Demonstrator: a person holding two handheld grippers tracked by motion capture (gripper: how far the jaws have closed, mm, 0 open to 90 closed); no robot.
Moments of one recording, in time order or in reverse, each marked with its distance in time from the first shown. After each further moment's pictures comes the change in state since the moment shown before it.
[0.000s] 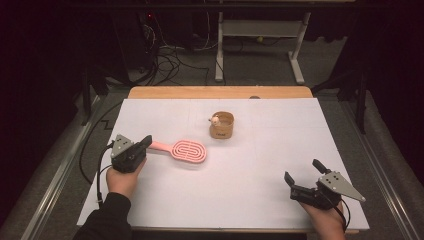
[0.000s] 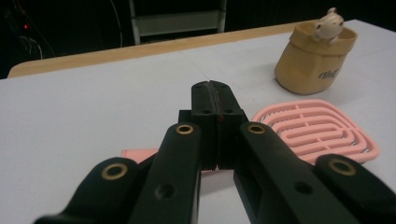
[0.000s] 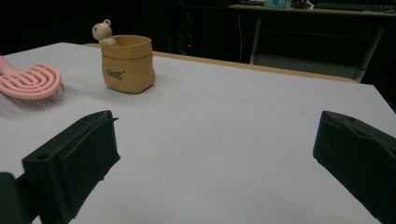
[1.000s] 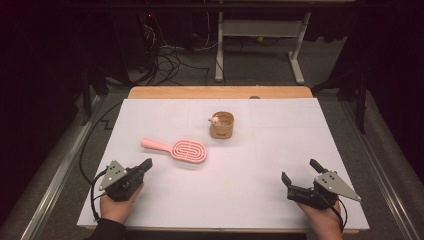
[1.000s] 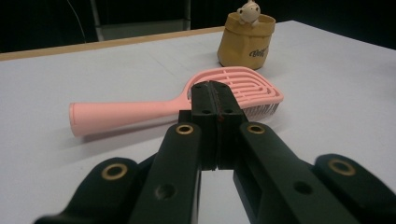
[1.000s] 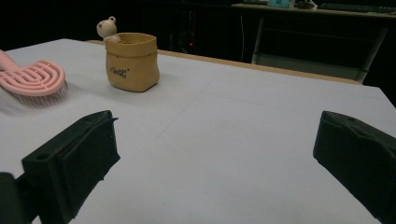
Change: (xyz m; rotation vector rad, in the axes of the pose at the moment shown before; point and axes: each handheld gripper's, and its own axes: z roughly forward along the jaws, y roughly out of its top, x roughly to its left) left arm -0.026 -0.043 -0.051 -0.057 -0.141 0.027; right arm 0.007 0.001 0.004 0.008 0.004 -0.019
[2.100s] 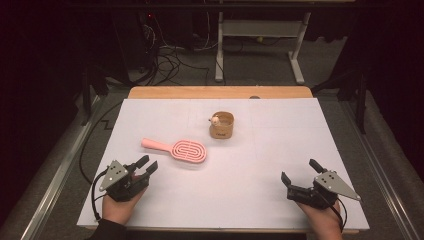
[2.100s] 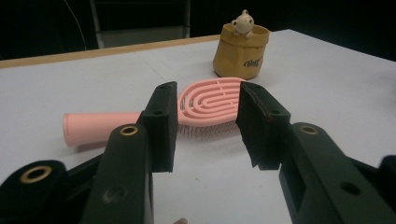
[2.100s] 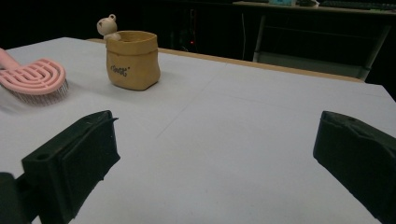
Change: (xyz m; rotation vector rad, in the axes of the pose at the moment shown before) left arm -0.008 0.006 -0.002 -0.026 -0.006 -0.001; right arm -0.001 0.000 0.001 0.005 0.004 0.004
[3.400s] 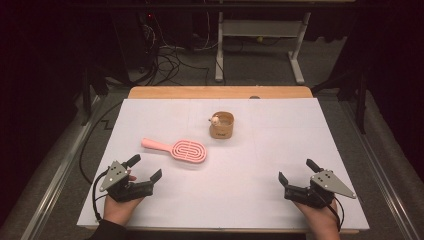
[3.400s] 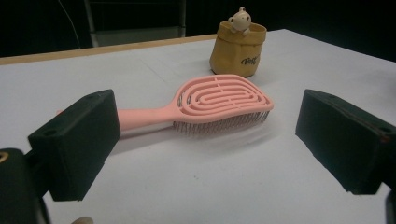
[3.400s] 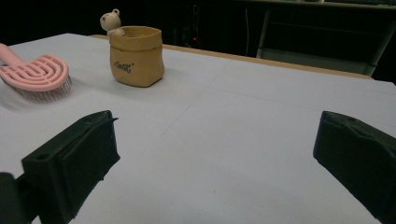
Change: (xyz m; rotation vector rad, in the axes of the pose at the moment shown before) left arm 0.003 -0.006 0.003 -0.003 -0.012 -0.003; right arm 0.004 -0.001 0.005 0.014 0.013 0.000
